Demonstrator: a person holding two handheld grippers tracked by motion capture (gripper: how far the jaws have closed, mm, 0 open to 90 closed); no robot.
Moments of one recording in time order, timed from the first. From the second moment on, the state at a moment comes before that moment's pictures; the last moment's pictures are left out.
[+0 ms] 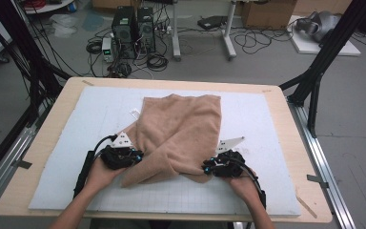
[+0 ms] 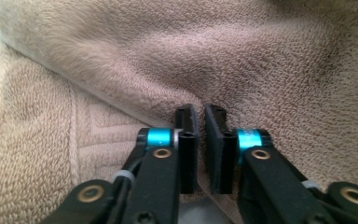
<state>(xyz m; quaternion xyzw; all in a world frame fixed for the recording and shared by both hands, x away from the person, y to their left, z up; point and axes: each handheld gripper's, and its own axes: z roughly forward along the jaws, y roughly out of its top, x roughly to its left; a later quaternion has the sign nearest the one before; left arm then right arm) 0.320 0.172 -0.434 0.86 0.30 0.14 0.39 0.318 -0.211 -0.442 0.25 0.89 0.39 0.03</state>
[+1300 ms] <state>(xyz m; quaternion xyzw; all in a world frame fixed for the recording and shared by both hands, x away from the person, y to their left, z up) 0.323 0.207 -0.376 0.82 0.33 0.16 0.45 0.317 -0.227 -0.381 0.24 0.86 0.45 0.08</state>
